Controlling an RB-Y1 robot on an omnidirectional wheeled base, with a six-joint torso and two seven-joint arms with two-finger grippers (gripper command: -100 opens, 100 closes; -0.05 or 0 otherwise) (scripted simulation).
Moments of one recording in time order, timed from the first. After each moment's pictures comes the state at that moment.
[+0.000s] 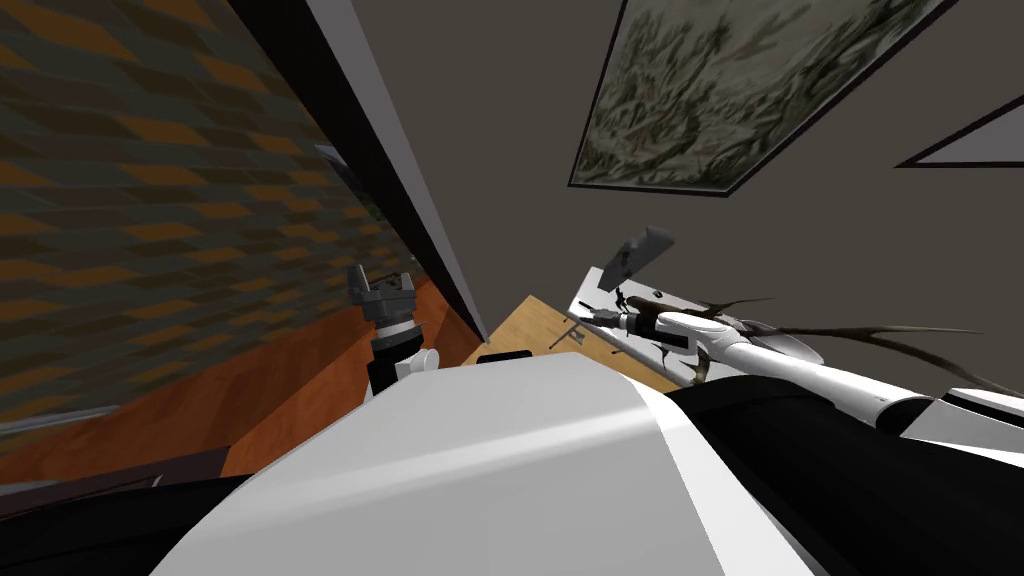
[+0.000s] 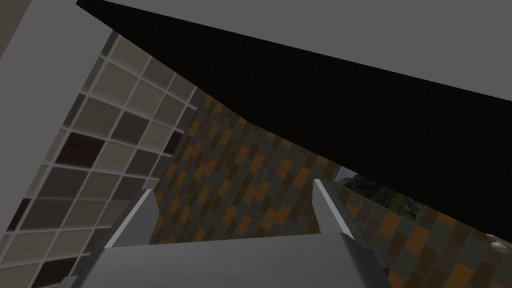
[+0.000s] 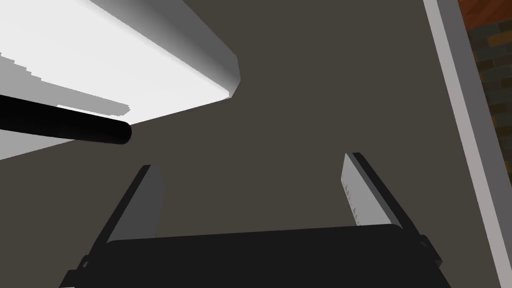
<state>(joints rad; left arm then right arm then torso) 0.53 -0.03 0.00 -2.31 0.08 -0.47 0.15 0.49 -1.45 0.21 -1.51 0.42 -0.59 -0.01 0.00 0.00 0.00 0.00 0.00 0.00</state>
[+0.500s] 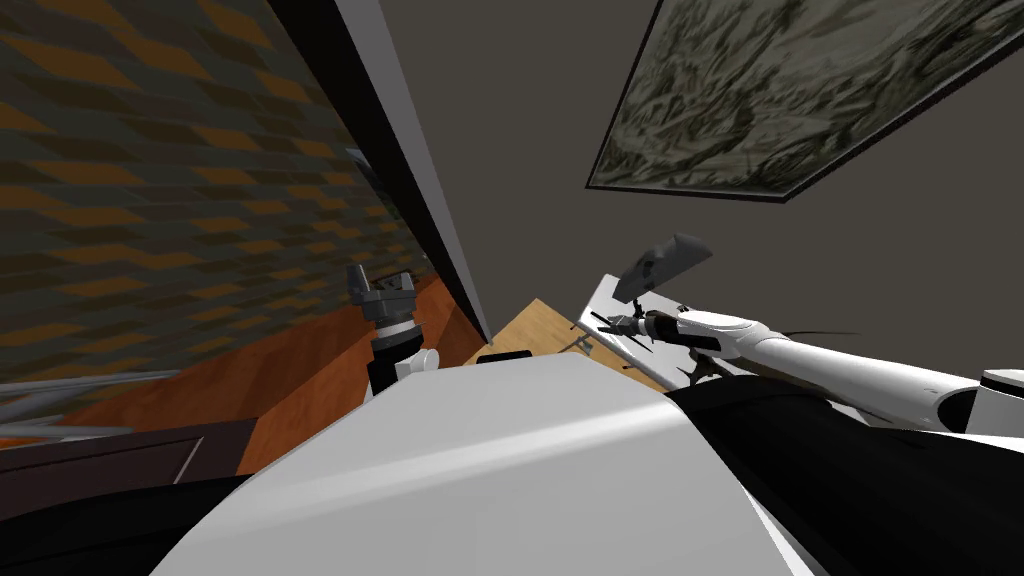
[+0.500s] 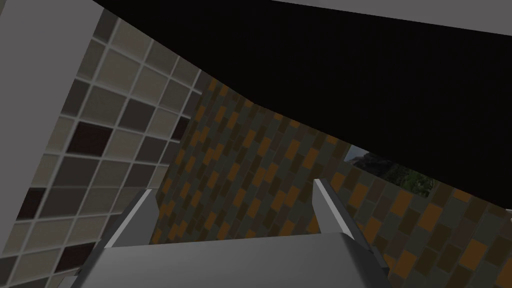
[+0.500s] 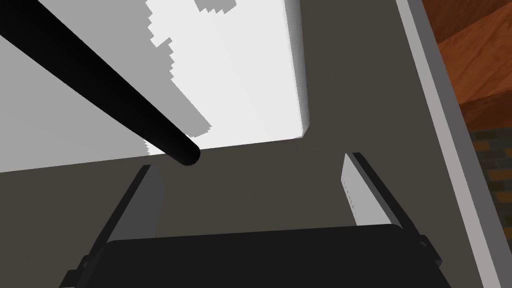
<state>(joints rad) 0.53 -0.03 0.00 -2.31 0.08 -0.47 0.15 0.51 -1.58 0.29 -1.38 0.50 -0.63 0.00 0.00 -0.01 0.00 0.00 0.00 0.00</state>
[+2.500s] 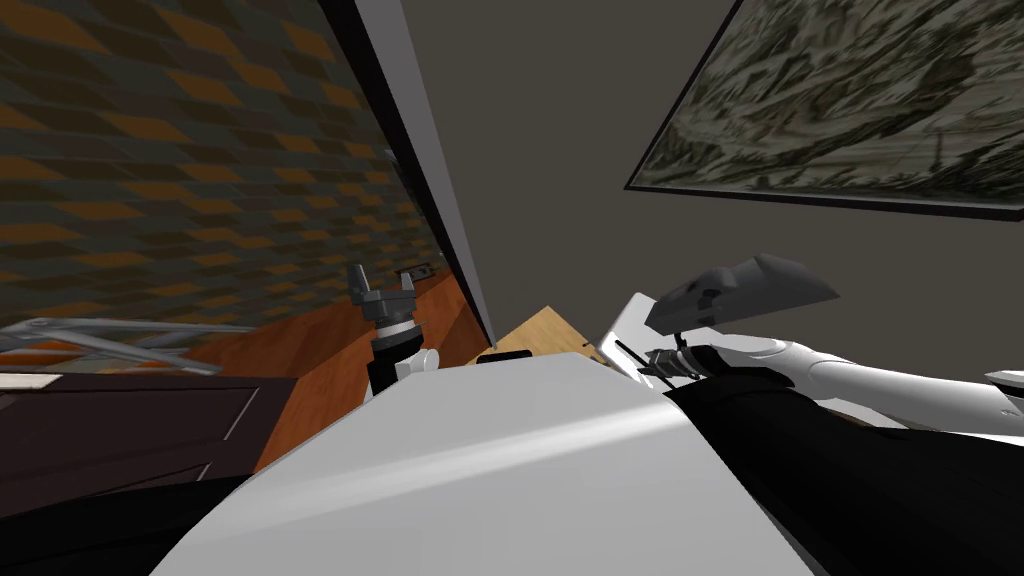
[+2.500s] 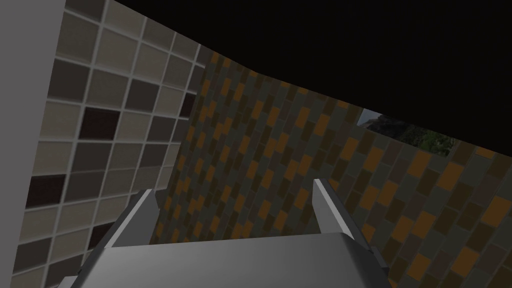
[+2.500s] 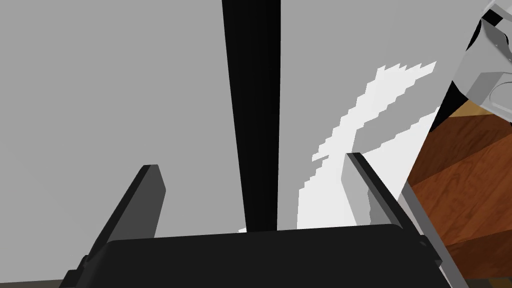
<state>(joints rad) 0.53 -0.03 0.00 -2.31 0.08 -0.47 0.15 0.63 -1.67 0.48 -1.23 0.65 -0.67 0.00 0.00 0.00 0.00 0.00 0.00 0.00</state>
